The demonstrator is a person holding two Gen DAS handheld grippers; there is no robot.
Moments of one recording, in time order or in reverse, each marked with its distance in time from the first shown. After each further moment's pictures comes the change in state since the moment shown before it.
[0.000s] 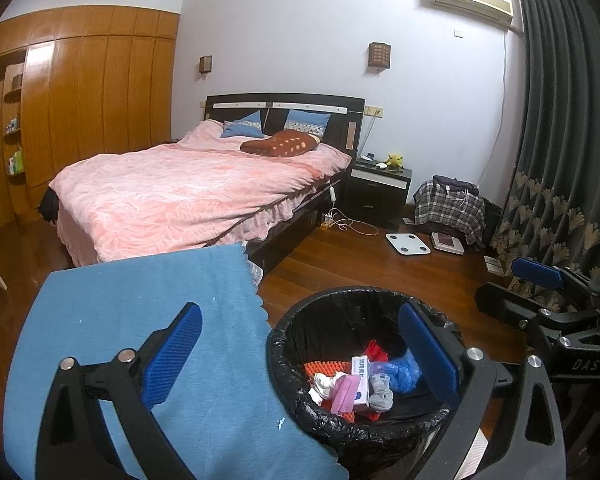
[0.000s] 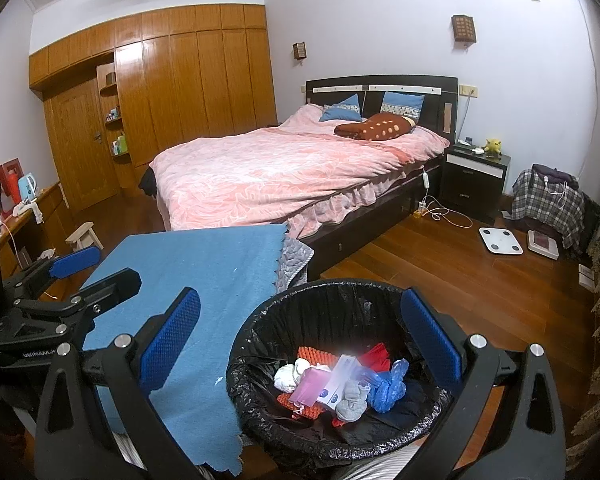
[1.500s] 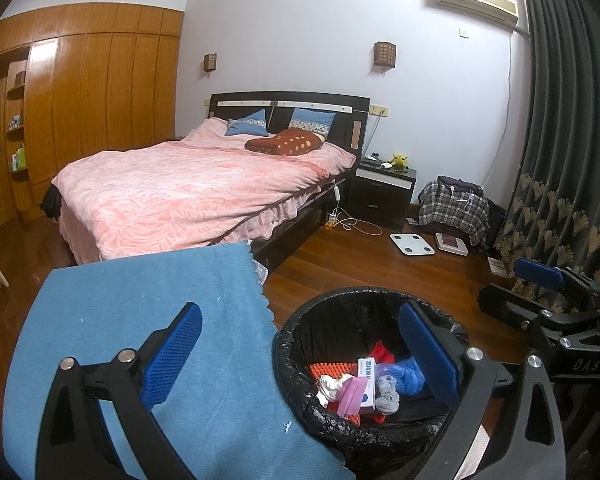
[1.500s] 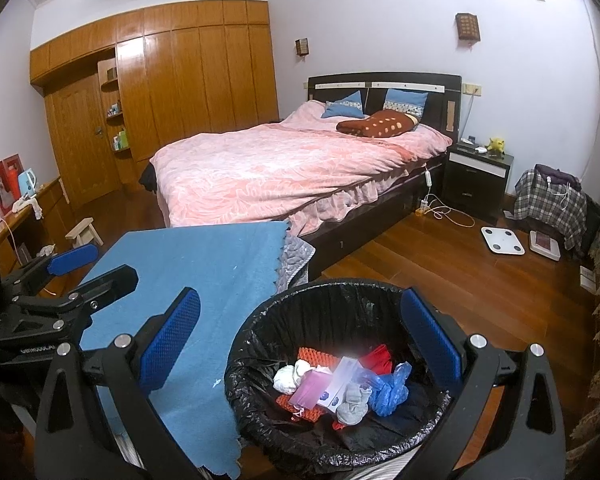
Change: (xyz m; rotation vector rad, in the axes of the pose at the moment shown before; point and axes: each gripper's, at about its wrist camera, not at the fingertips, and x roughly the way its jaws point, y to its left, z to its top) left arm -0.001 0.010 0.002 -0.004 0.002 0.008; right arm 0.003 0.005 0.005 -0.006 0.001 0.003
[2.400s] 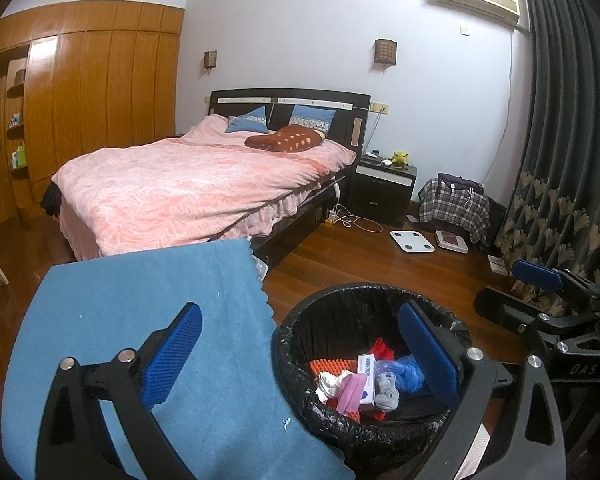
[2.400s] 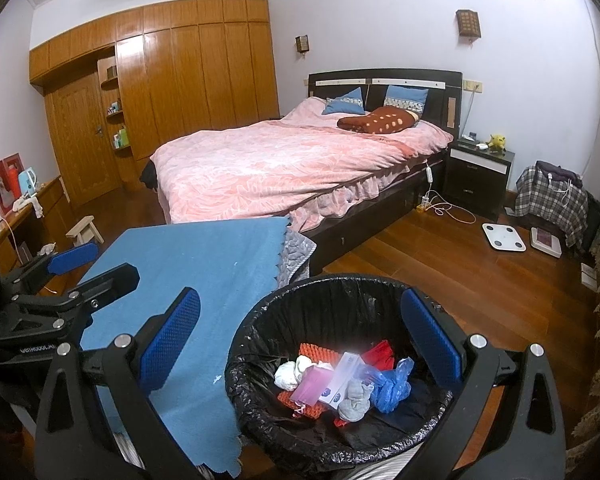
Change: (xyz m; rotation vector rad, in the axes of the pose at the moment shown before) left arm 0.002 0.003 -0.002 -0.002 0.007 0.002; right arm 0.009 -0.004 -0.007 0.002 0.012 0.002
